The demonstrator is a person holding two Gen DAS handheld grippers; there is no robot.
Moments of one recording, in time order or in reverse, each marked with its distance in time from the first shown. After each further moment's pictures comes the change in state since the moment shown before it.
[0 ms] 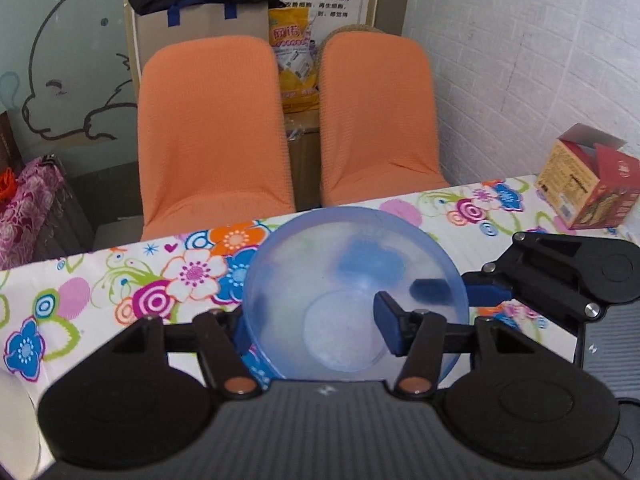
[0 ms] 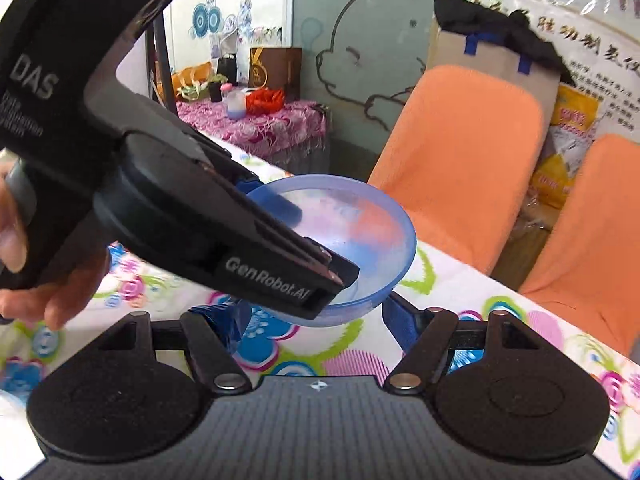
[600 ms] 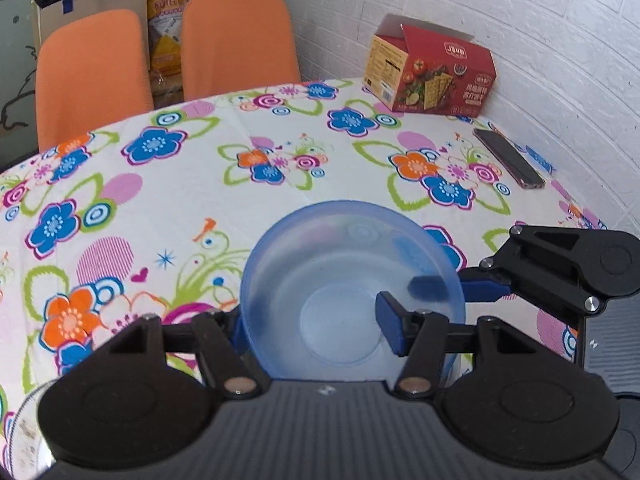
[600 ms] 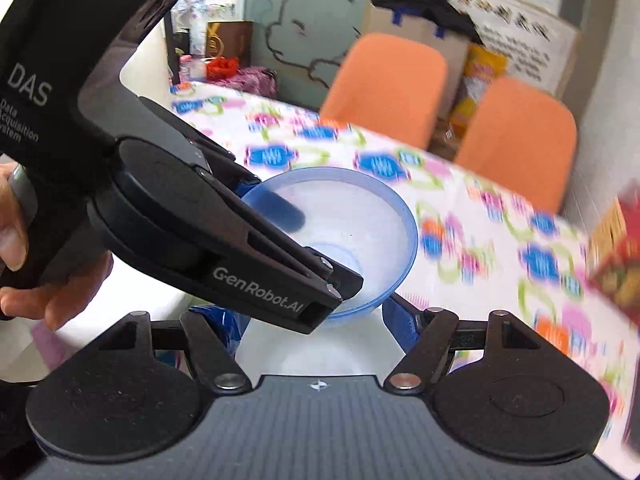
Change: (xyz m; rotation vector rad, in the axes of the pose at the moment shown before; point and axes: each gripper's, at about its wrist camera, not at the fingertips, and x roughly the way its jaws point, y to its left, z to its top) left arm -0.049 -0.177 -0.136 0.120 0.111 -0.209; right arm -0.166 0.051 -0.135 0.095 0.121 -0.178
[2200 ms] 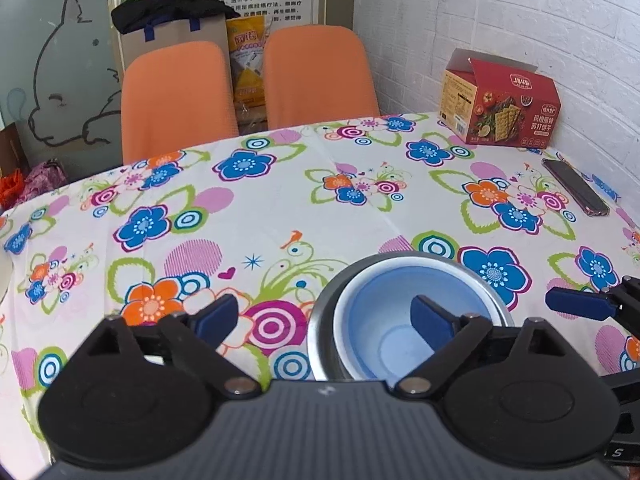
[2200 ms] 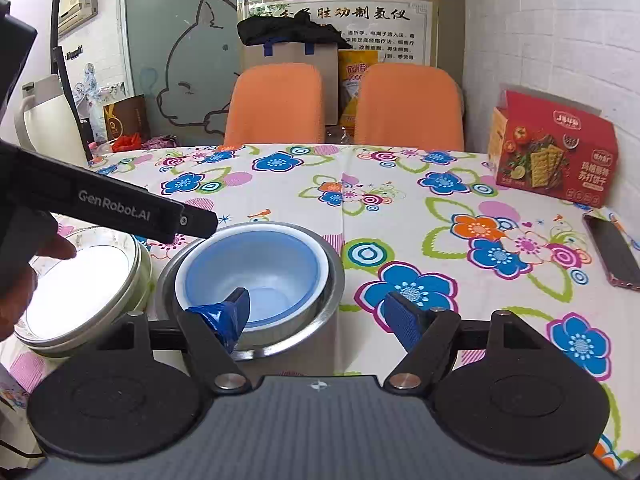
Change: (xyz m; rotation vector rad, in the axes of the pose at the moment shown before) left arm -0.026 0.003 -0.020 -0.043 -0.130 0.263; right arm -0.038 -0.018 -0.089 0.311 -0.175 -0.191
